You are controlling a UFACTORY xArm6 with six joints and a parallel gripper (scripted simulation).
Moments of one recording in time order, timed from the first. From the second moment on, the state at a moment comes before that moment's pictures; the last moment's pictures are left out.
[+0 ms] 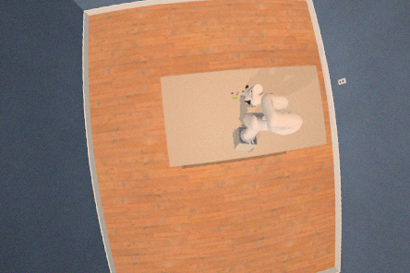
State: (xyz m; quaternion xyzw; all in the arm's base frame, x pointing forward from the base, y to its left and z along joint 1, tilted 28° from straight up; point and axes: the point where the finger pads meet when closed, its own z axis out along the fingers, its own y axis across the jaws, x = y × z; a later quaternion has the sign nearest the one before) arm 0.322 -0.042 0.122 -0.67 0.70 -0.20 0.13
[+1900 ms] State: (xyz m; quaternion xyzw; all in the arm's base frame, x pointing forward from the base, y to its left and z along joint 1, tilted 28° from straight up) arm 0.332 -0.022 0.127 -0.81 0.54 -0.23 0.09
